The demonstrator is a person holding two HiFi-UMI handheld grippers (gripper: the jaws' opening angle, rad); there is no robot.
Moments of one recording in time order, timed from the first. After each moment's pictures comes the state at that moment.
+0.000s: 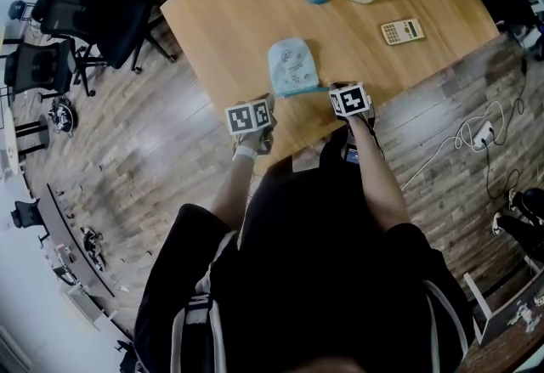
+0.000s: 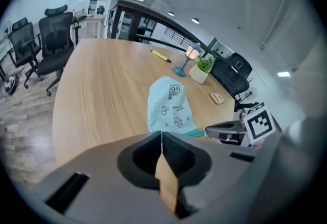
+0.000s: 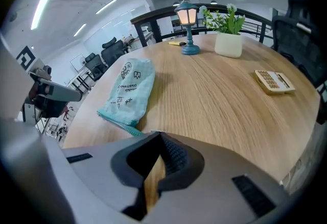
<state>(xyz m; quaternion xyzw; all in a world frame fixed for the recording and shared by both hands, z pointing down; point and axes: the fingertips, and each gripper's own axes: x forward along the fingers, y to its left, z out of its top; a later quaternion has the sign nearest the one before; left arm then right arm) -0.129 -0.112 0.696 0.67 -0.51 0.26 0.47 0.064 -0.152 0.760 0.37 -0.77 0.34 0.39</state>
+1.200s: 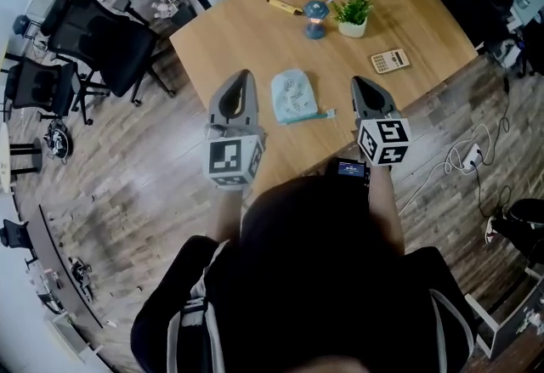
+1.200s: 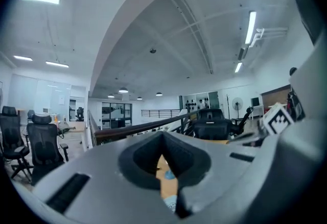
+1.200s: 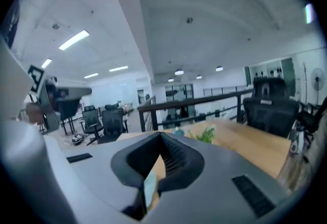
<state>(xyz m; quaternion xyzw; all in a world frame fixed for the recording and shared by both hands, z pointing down) -0.124 -0.155 0.345 0.81 -0.58 0.06 -0.01 0.093 -0.176 0.446 0.52 -0.84 0.12 0.09</state>
